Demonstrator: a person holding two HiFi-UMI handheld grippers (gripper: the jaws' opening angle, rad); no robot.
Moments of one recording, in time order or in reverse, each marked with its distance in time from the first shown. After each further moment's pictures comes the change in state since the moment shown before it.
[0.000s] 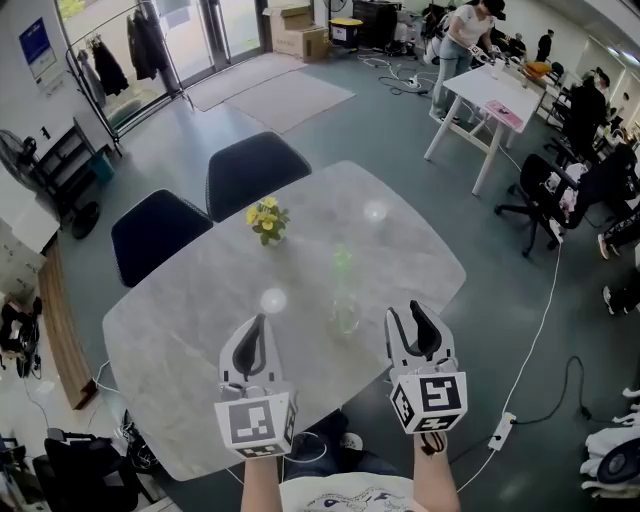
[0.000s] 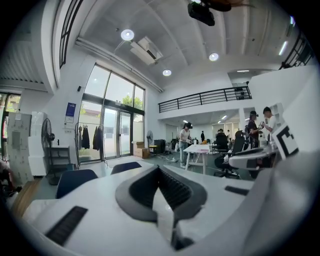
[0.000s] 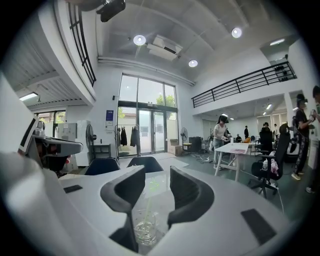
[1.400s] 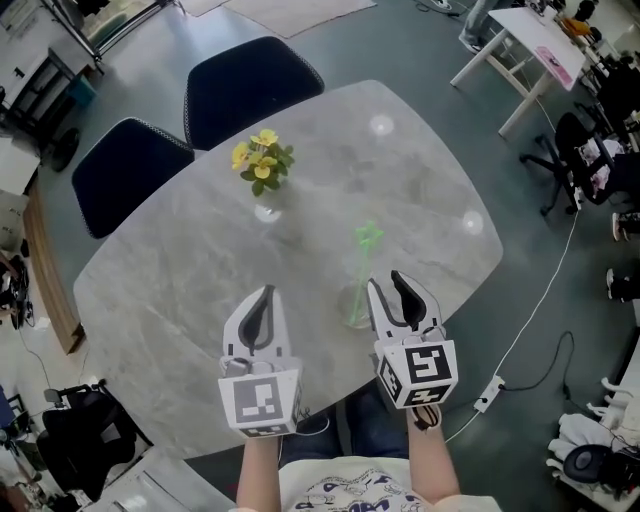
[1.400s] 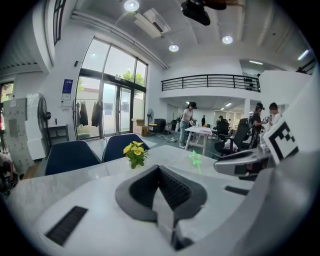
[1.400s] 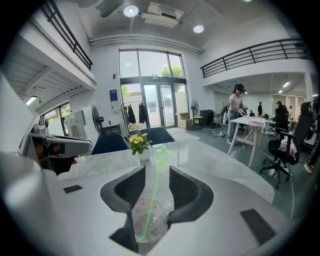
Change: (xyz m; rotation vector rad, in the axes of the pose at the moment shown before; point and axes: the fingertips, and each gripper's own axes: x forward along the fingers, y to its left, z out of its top) left arm 0.112 0.016 -0.116 -0.045 0.256 -0.042; right arm 0.138 0.027 -0.115 0.041 0.304 0.148
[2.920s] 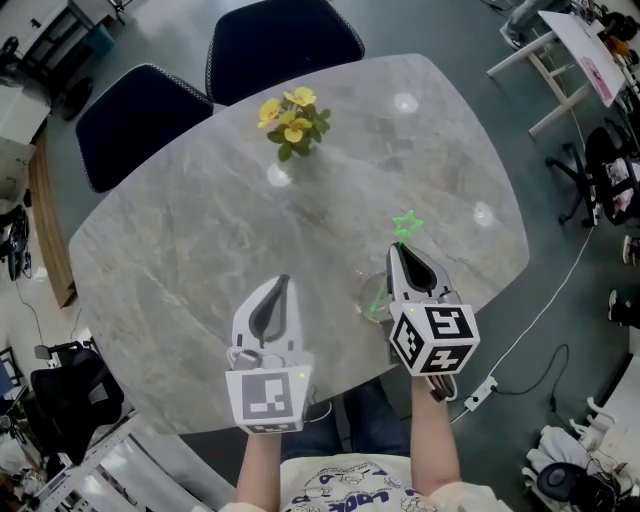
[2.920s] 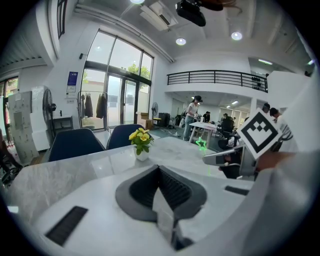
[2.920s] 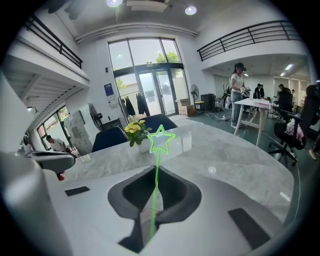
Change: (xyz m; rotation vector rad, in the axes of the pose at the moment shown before) left arm 0.004 0.010 -0.040 -0.103 0.089 0.042; right arm 0.063 0.000 -0.024 0.098 0.139 0.048
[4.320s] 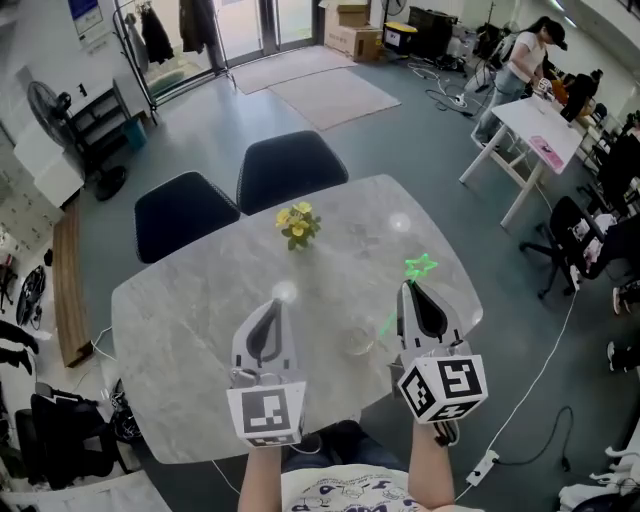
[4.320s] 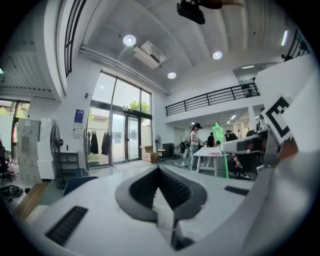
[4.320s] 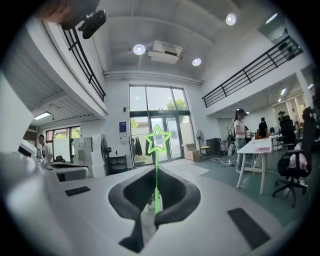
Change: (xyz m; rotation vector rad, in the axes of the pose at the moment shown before) left arm -0.119 -0.027 0.139 0.127 -0.389 0.085; right arm -0.191 0.038 0.154 -0.119 -0.512 0.042
